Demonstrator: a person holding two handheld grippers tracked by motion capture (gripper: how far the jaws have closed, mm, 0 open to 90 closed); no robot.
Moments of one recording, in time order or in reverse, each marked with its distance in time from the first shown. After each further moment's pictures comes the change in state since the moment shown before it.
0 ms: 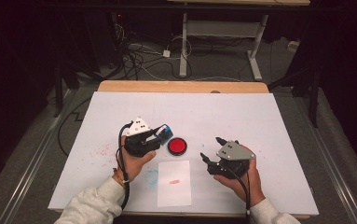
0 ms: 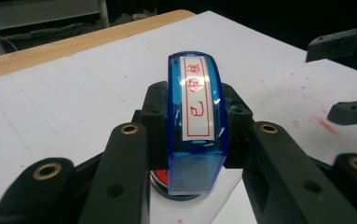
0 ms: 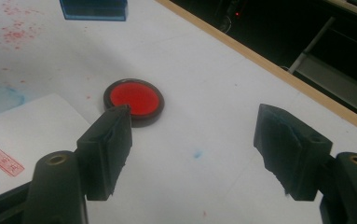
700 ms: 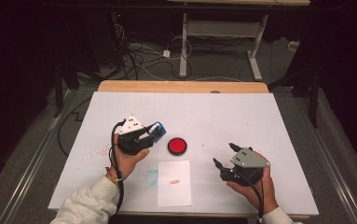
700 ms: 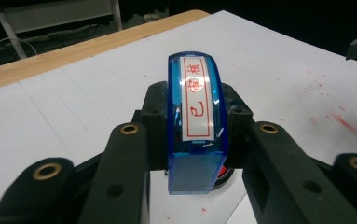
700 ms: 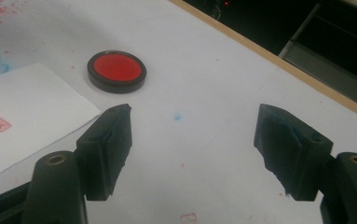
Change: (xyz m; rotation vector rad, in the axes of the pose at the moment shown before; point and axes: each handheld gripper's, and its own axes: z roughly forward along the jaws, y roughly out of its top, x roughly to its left) left arm 0.010 0.001 -0.013 0.006 0.045 0.018; right arm -0.011 -0.025 -0.024 0.033 -0.037 0.006
